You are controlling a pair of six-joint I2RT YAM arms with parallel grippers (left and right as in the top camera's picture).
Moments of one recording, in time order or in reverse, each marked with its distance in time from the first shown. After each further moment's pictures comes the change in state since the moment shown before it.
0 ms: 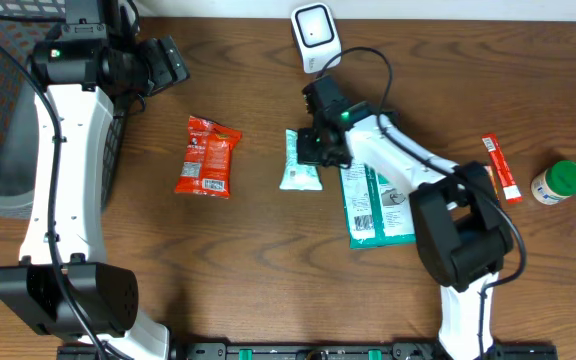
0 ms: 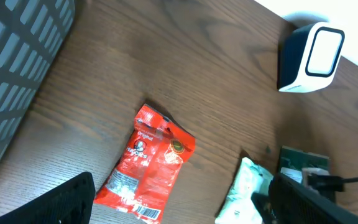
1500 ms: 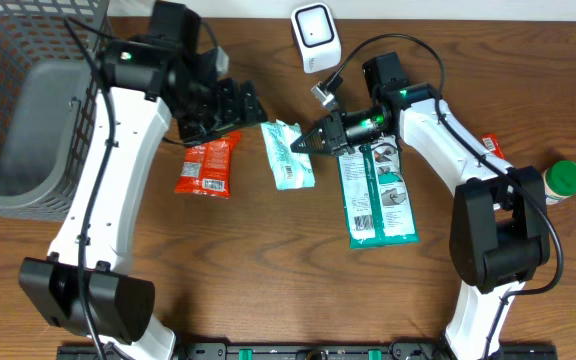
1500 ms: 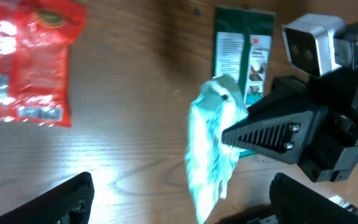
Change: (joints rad) left arm -0.234 0.000 -0.008 -0.241 0.252 0.008; right arm -0.195 -0.076 -0.005 -0.082 -1.056 -0.382
